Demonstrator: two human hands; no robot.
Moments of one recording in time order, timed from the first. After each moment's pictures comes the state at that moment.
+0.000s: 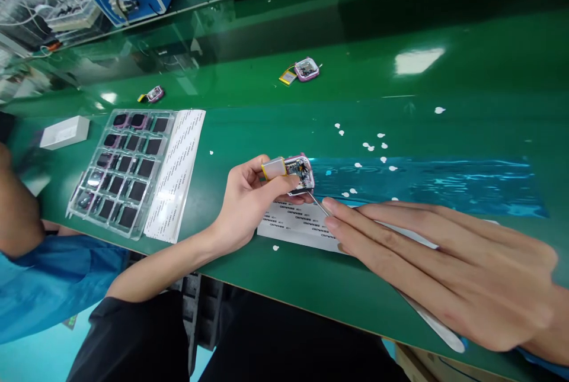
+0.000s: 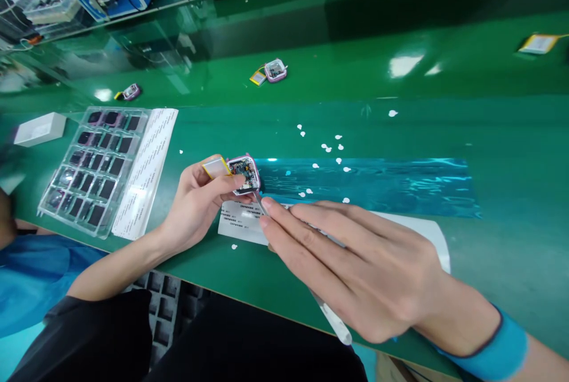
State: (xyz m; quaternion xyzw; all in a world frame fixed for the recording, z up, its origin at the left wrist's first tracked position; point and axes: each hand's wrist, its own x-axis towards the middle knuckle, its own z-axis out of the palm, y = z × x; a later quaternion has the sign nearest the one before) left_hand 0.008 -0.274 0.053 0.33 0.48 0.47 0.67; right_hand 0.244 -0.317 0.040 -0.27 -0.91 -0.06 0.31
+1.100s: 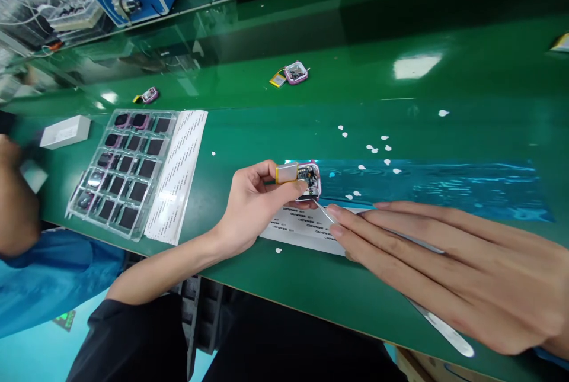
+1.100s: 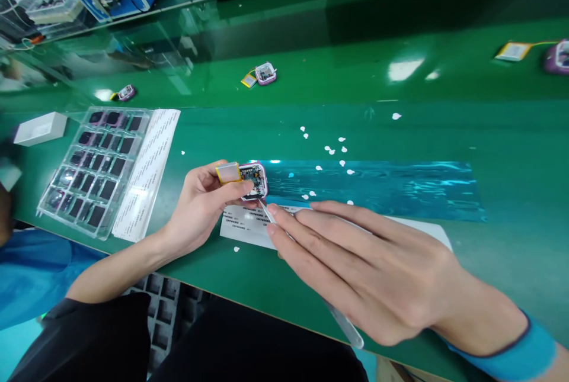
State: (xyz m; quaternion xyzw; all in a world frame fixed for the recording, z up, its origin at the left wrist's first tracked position) left_hand 0.006 -0.276 0.051 0.36 0.50 0.43 0.66; right_hand 0.242 -0.330 0.033 -0.32 -0.89 0.03 0.33
